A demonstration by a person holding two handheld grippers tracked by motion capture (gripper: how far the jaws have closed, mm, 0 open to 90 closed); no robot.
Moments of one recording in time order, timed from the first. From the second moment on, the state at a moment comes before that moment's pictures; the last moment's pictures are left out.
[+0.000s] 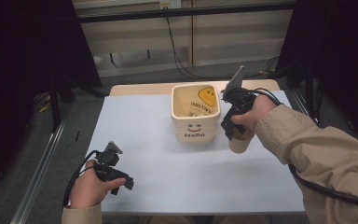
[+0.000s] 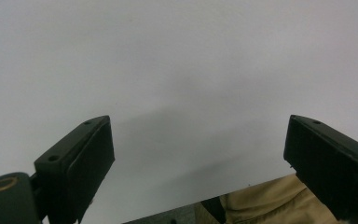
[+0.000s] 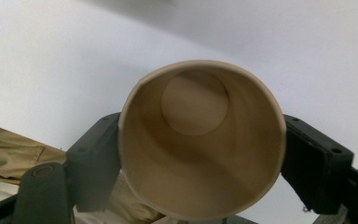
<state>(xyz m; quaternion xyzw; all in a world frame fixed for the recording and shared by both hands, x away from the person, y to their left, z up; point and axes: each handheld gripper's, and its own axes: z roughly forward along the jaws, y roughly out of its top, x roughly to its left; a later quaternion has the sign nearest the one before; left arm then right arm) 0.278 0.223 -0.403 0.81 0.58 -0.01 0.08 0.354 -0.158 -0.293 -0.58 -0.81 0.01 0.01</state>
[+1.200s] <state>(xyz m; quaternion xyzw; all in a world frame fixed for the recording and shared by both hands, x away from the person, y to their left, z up) 0.276 0.223 -0.404 0.81 0.58 -0.01 0.08 0.399 -0.149 -0.246 -0.57 -0.82 0.00 -0.02</state>
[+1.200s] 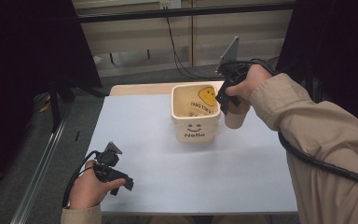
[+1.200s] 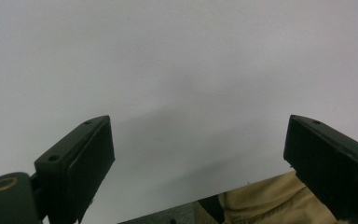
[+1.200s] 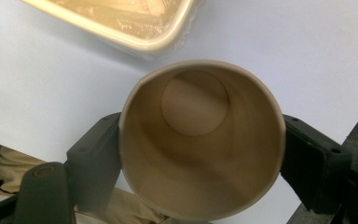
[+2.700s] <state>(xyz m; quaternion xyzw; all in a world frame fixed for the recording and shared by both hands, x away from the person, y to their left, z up) 0.277 0.224 -0.404 0.81 0.57 -0.02 0.09 0.462 -0.127 -0.209 -0.55 -0.83 -0.02 -0.03</state>
